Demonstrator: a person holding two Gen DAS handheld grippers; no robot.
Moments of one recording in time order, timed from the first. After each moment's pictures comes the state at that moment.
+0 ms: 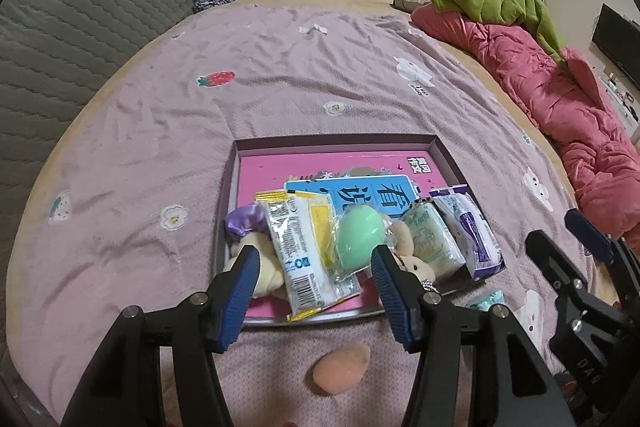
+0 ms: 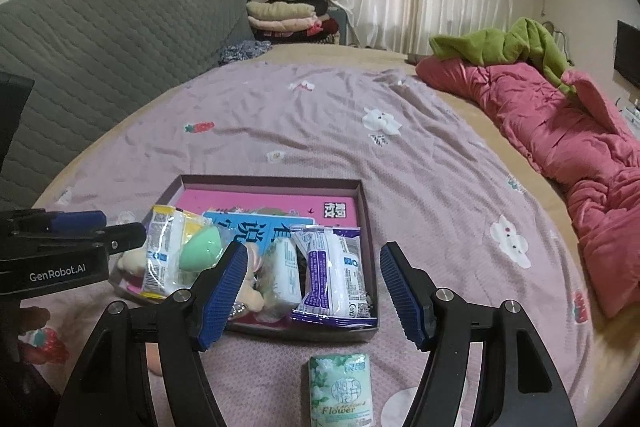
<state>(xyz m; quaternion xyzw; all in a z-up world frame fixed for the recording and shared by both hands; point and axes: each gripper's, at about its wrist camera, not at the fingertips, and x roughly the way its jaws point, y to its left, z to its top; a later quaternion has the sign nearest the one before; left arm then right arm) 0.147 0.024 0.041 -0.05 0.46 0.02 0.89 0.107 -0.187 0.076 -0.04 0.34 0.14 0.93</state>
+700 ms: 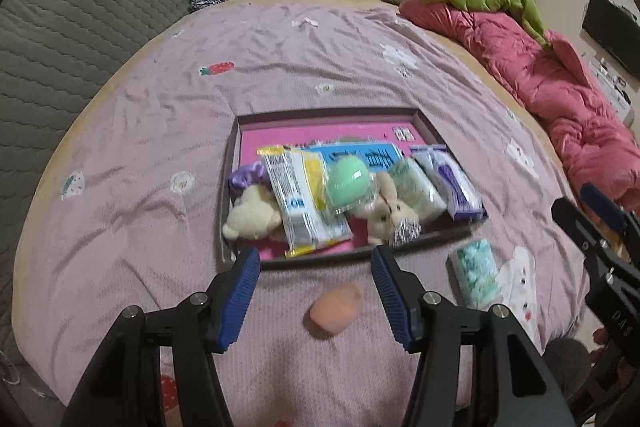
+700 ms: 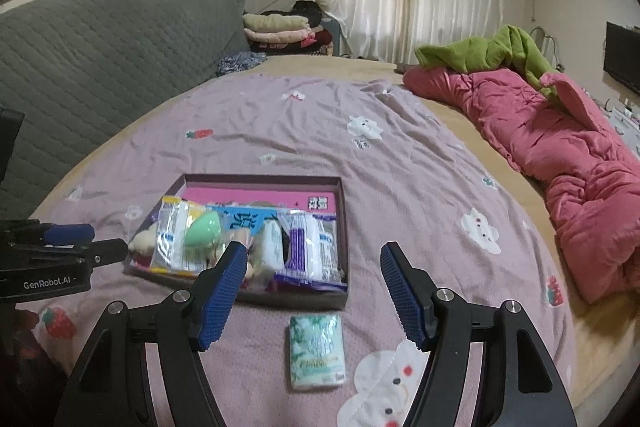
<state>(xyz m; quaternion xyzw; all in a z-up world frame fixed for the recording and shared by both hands) 0.089 0.012 0.041 -0.04 0.47 0.00 0.88 0.051 -0.221 0.090 -0.03 0.33 0.13 0.93</state>
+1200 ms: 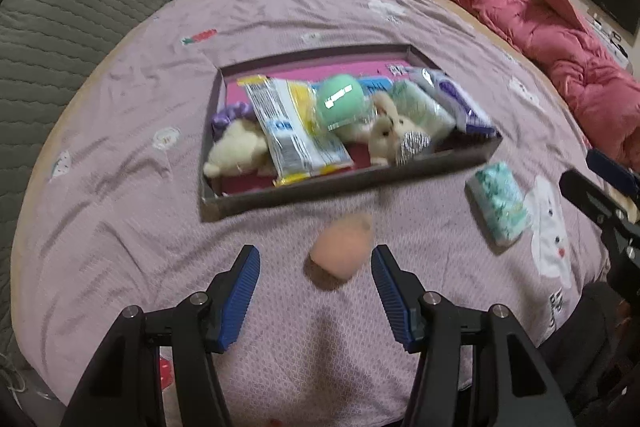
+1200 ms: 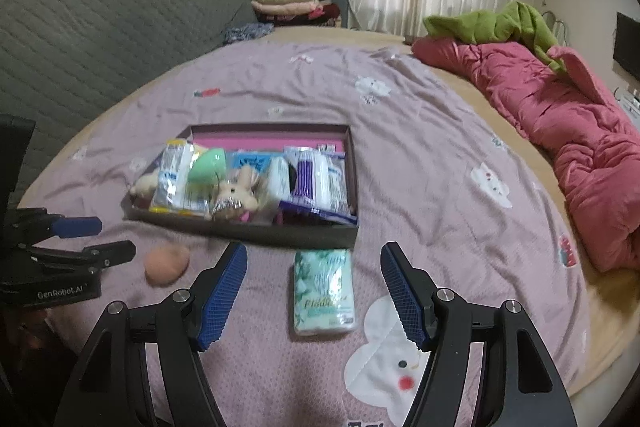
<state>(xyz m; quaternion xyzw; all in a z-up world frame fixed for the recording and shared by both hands) 0.067 -0.001 -0.014 0.01 0.51 -0.02 0.86 0.029 -0.222 0.040 -0.04 0.38 0.15 0.91</state>
